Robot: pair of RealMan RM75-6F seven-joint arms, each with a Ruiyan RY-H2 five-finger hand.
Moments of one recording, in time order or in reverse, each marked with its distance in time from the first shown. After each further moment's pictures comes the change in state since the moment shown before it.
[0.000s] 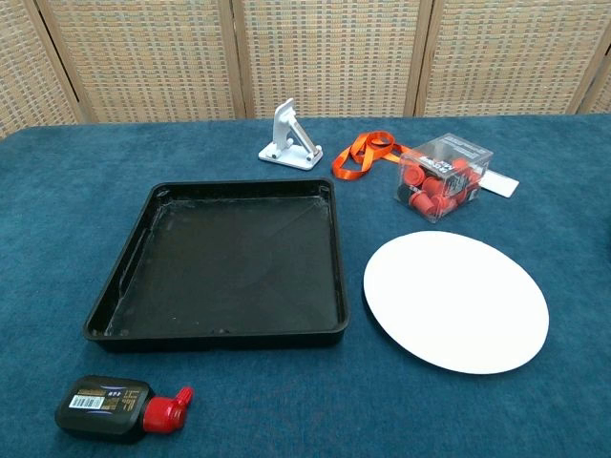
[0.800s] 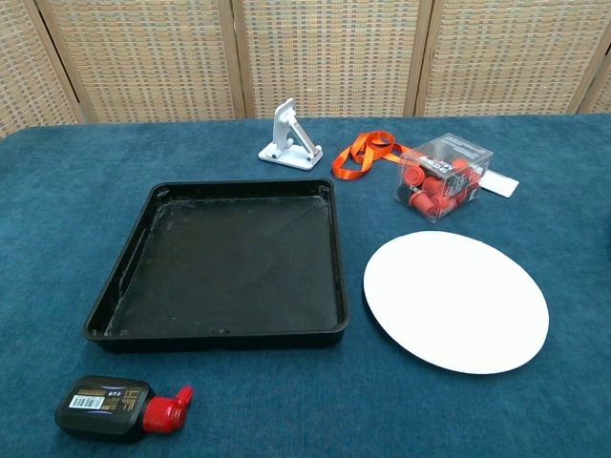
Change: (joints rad) left arm 0.002 0.011 -0.005 -0.008 0.006 0.014 -0.018; right arm 0.012 -0.032 -0.025 0.012 -0.039 -0.025 0.009
